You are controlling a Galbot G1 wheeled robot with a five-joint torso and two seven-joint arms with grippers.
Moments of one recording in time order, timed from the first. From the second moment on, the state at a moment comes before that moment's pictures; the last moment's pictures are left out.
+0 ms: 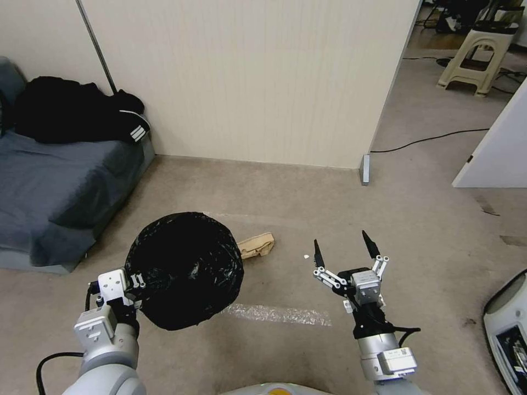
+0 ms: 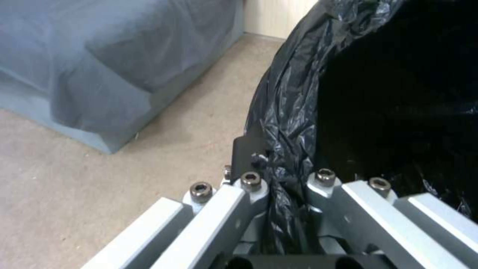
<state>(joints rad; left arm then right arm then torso) 1.77 -1.49 -0.62 -2.41 -0.21 0.46 -0.38 -1.76 1.61 0.43 2.20 -0.24 0.27 -0.07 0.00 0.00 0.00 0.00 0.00</state>
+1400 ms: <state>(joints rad) 1.74 -1.48 -0.63 -2.42 -0.19 0.52 -0.38 -0.97 1.30 0.16 1.36 -0.62 0.31 -0.22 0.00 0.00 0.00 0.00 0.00</state>
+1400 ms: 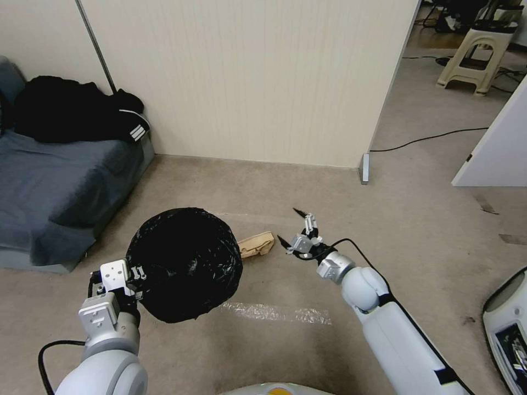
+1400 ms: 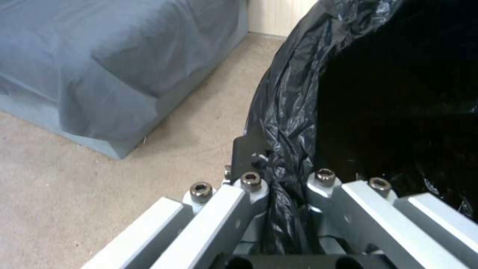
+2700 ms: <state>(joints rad) 1.74 -1.52 -0.55 -2.38 -0.10 0.50 -0.37 -0.63 1.52 0.04 0.68 -0.84 0.36 -0.13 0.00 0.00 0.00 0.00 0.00</state>
